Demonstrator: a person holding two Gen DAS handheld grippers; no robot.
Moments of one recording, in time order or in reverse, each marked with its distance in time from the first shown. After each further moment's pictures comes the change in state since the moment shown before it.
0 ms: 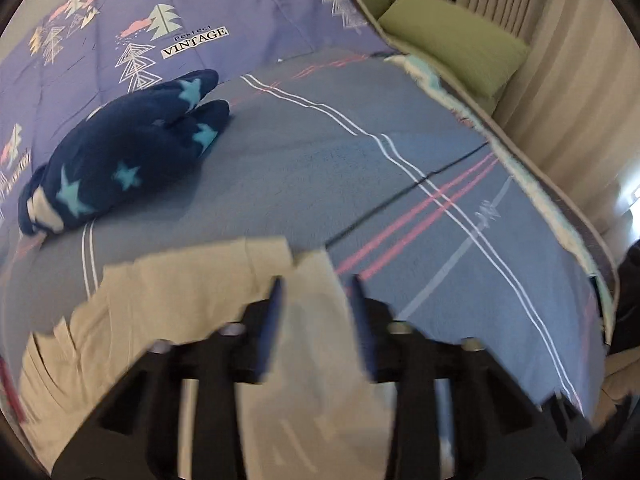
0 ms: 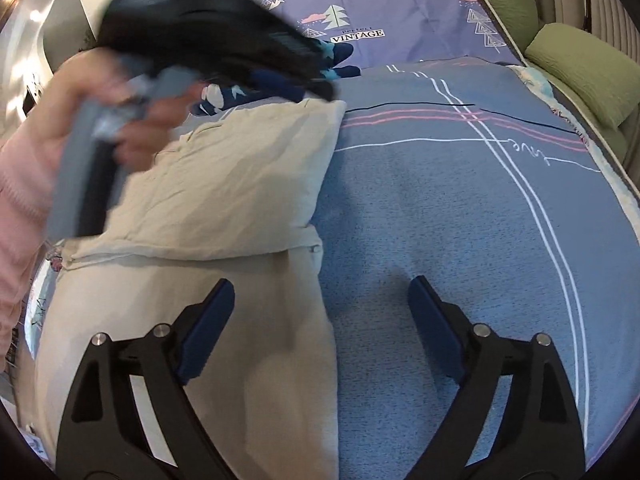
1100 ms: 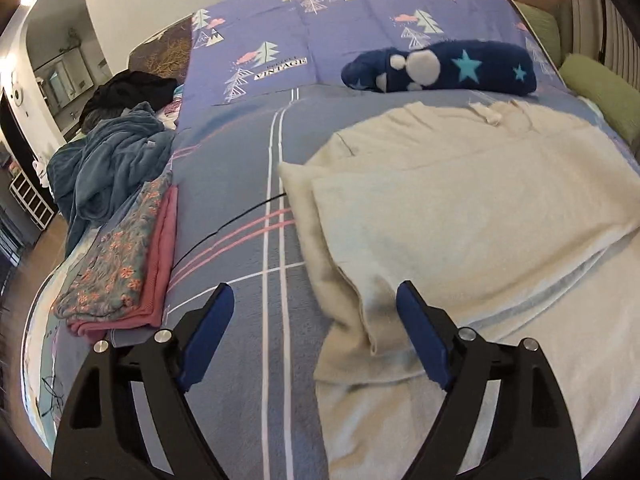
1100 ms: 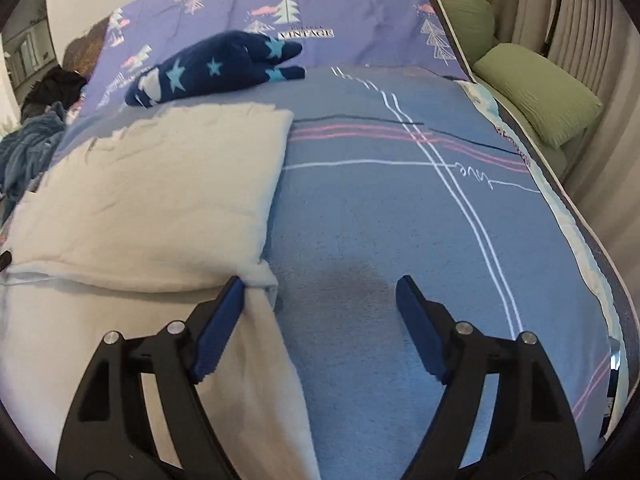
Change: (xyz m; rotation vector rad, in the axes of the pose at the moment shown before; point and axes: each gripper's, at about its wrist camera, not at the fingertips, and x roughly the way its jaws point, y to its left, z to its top) left arm -0.151 0.251 -0.325 -0.341 -0.172 0.491; right arm 0.011 0.019 0.019 -0.028 0.017 -0.306
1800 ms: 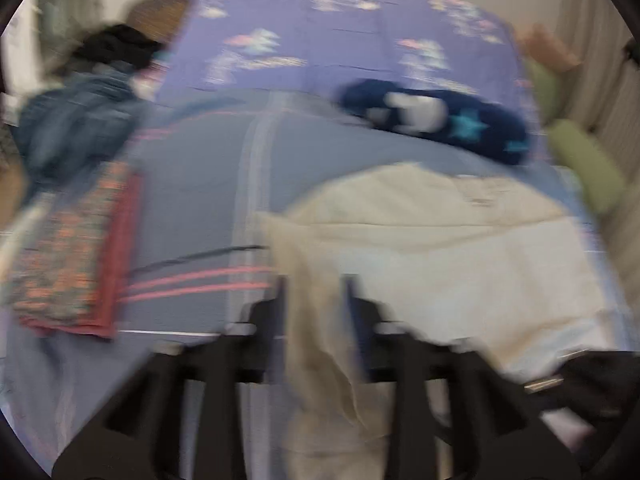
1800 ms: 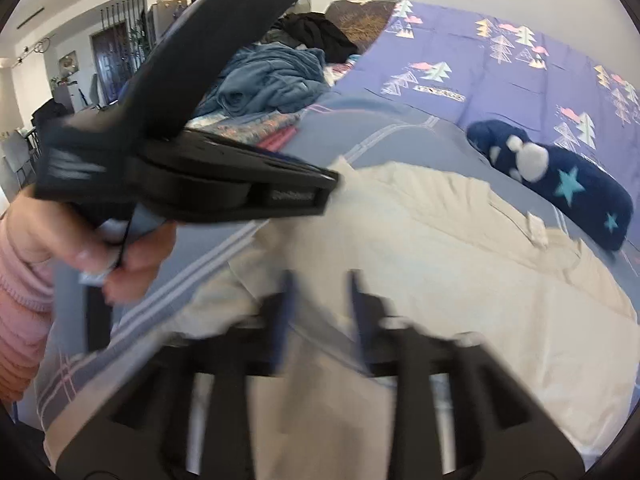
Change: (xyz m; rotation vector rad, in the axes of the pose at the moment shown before) left arm 0.018 0.033 0.052 -0.193 0.018 -0.118; right arm -0.041 0.324 -0.005 -0.615 -0.105 0.554
